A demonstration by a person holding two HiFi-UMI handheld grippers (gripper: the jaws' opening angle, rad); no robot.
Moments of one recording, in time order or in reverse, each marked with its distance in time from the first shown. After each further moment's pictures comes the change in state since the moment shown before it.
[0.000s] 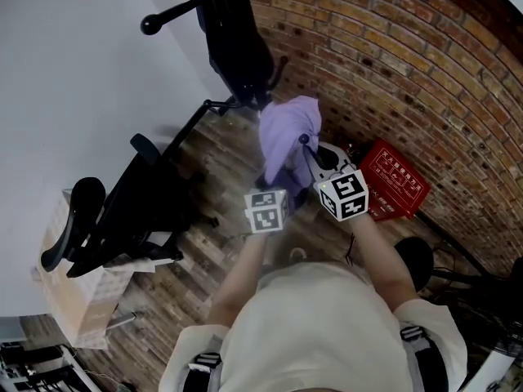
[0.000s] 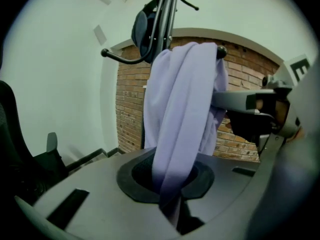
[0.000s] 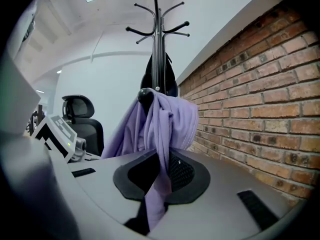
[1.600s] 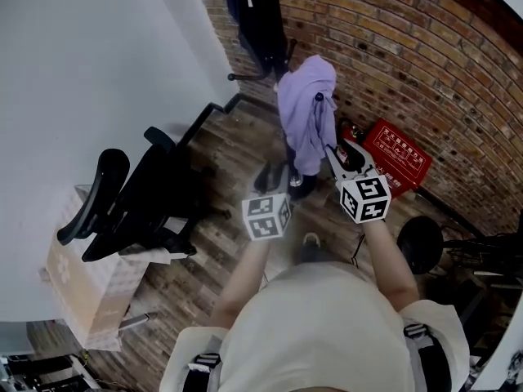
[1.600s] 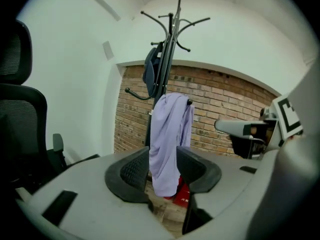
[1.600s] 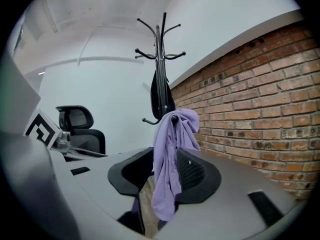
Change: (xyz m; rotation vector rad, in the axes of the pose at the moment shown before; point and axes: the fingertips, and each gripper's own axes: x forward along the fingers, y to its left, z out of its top) left arm -0.145 0.009 0.004 -0.042 -0.151 -0.104; right arm -0.107 0.067 0.014 0.096 -0.035 -0.212
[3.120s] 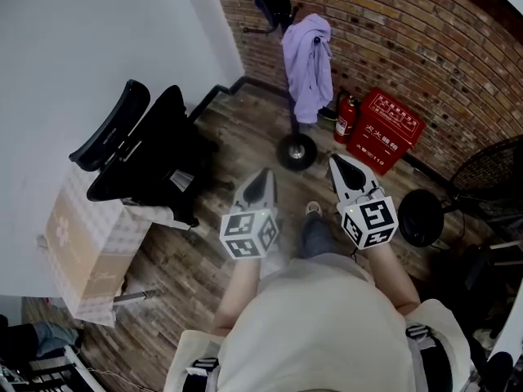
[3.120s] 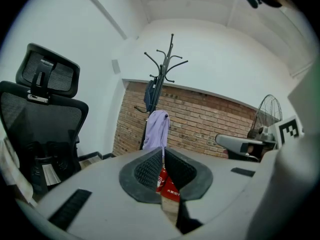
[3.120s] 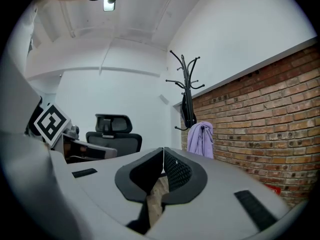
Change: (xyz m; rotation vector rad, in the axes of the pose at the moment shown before) left arm -0.258 -0.035 -0.043 -0.047 -0.096 -0.073; right arm -0.219 0.168 -0.011 -0.045 -0.089 0.052
